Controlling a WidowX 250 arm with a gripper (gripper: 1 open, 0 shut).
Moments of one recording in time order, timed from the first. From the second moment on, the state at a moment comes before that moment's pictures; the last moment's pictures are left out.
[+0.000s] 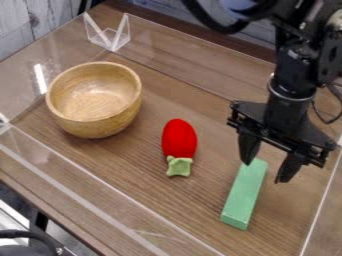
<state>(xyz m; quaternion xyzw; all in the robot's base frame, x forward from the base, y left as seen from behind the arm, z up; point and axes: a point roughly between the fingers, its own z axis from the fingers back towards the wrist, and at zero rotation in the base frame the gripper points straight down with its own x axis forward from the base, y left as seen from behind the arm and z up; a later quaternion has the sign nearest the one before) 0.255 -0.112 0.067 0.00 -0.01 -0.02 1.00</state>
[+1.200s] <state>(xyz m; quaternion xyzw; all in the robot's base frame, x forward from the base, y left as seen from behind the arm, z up) 0.264 -0.080 0.039 0.01 0.00 0.00 1.00</state>
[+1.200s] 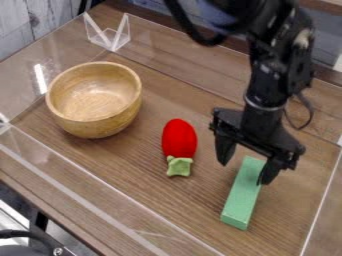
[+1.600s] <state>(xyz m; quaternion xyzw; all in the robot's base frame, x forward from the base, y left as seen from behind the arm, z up) 0.273 -0.071 0.023 0.01 0.01 0.00 1.00</state>
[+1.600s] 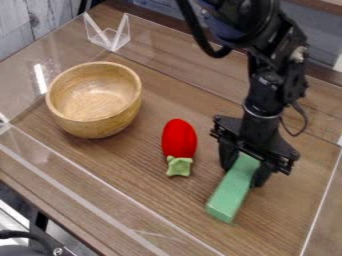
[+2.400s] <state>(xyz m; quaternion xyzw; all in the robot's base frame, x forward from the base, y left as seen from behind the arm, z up) 0.280 0.038 0.084 -0.03 -0.04 0.21 0.98</state>
